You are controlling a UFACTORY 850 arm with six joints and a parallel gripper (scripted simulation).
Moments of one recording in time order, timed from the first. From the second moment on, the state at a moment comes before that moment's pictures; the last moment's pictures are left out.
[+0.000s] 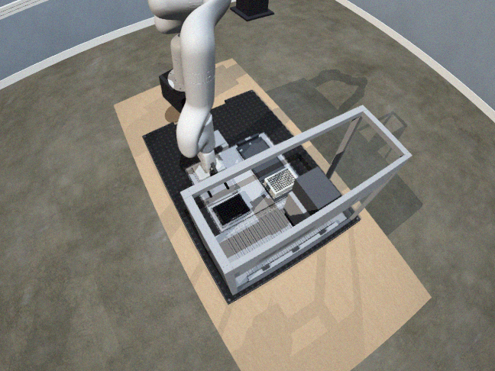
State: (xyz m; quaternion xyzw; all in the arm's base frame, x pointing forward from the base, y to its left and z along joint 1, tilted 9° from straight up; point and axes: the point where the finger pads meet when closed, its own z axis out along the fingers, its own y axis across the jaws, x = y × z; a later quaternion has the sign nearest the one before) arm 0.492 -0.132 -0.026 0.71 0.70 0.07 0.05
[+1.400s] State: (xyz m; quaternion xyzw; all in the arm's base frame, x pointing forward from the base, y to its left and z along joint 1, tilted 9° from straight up) arm 0.488 -0.133 0.003 0.71 0.70 0.07 0.05
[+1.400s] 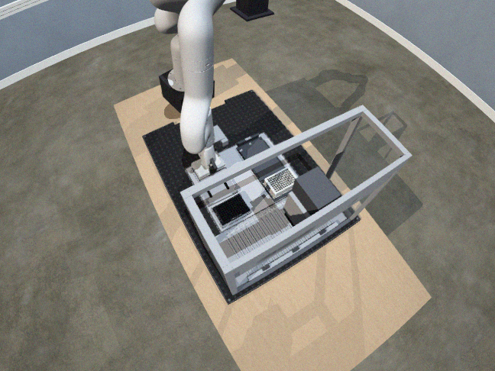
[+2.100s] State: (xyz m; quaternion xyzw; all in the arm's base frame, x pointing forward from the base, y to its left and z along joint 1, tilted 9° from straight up) arm 0.483 -0.133 0.030 0.71 0.70 0.07 0.06
